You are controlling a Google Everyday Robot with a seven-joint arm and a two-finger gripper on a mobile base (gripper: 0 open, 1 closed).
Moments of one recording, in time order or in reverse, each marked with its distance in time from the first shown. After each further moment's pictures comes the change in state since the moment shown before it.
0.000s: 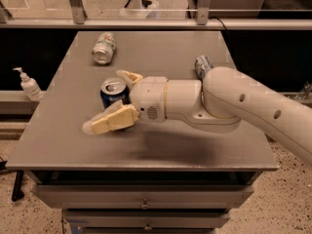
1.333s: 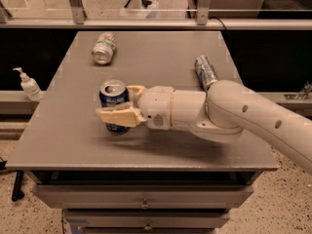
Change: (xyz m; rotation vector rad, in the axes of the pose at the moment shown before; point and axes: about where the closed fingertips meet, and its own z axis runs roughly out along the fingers) arm 0.029 -0.014 -0.009 0.040 -0.016 0.027
